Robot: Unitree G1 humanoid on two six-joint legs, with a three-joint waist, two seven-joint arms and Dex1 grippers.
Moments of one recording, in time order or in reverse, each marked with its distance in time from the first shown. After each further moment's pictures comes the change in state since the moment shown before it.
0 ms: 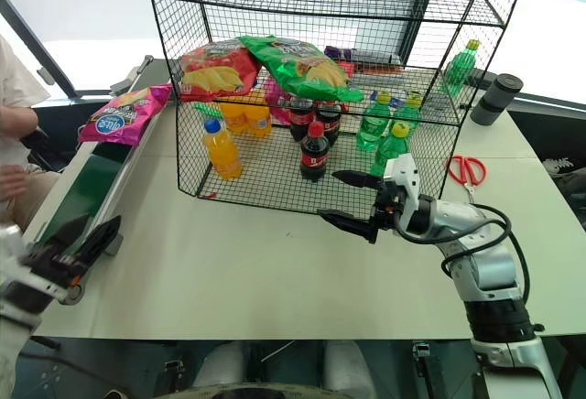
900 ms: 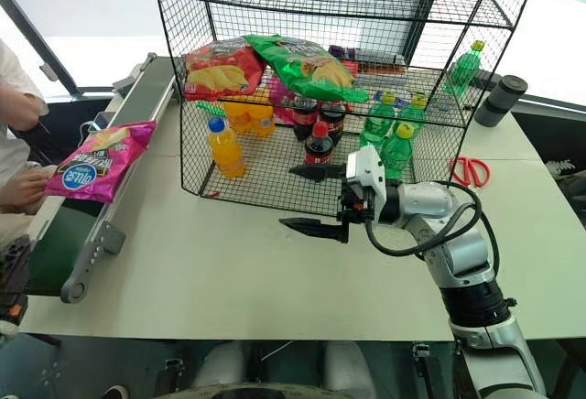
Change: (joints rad) left arm 0.000 -0.024 0.180 0.125 -0.626 0.168 0.370; right arm -0.061 0.041 0.100 -0.198 0.015 0.057 0.001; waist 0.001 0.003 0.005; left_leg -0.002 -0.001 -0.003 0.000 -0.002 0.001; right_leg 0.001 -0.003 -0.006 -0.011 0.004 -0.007
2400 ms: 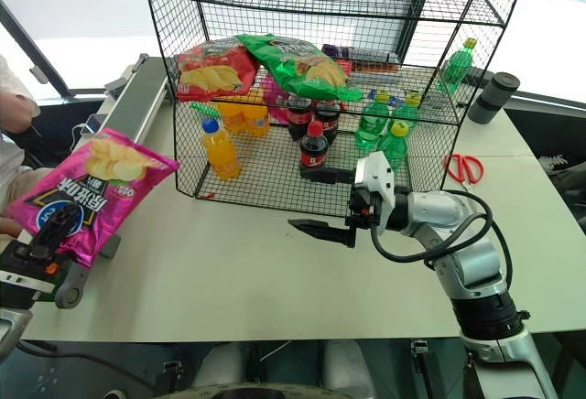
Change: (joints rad) left arm -0.143 0.121 -0.080 -0.020 -0.124 0.182 -0.156; right arm 0.054 -0.048 -0.065 0.033 -0.022 -0.052 -0.052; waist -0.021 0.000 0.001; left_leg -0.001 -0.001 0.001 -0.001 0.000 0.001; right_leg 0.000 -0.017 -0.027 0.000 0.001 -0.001
